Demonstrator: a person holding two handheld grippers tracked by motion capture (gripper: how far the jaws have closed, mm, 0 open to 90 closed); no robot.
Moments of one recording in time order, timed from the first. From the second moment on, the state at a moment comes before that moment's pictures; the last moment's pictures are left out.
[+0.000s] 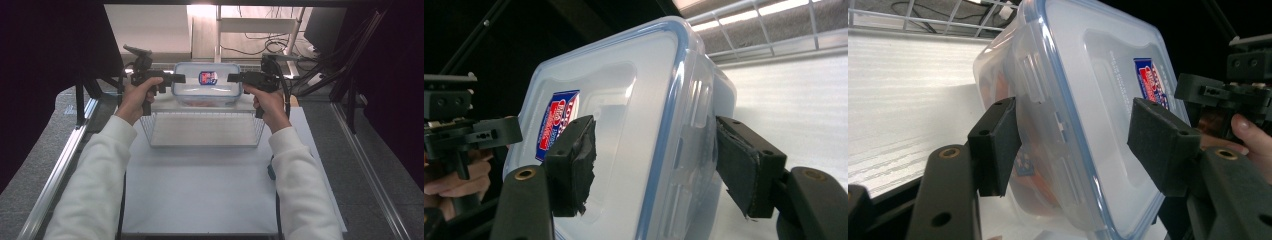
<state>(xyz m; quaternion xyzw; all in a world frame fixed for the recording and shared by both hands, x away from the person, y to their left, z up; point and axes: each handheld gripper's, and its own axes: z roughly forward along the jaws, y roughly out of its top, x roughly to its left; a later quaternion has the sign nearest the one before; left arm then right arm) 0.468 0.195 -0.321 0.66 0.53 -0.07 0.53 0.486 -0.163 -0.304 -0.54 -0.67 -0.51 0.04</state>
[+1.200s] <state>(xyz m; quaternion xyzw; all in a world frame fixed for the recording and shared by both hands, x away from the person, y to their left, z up) 0.317 0.202 -0.367 0.73 0.43 0.06 0.53 0.356 -0.213 -0.332 -0.39 -0.75 -0.52 -0.09</state>
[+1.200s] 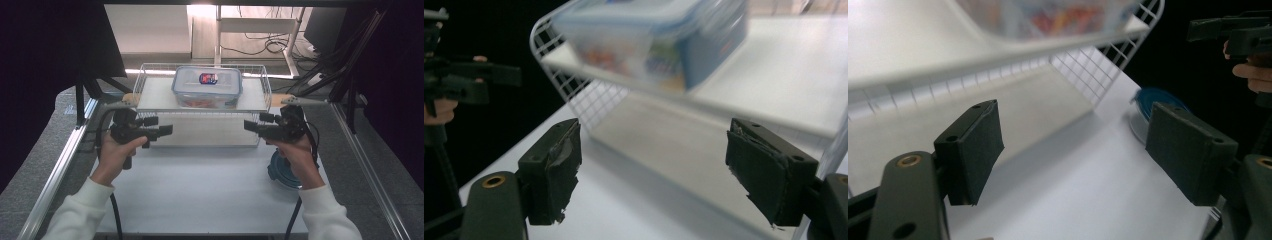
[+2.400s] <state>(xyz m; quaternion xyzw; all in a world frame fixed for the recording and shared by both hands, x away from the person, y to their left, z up) 0.248 0.204 -0.467 0.76 0.47 0.08 0.44 0.279 -0.230 -0.442 -0.41 -0.79 -0.45 -0.09</state>
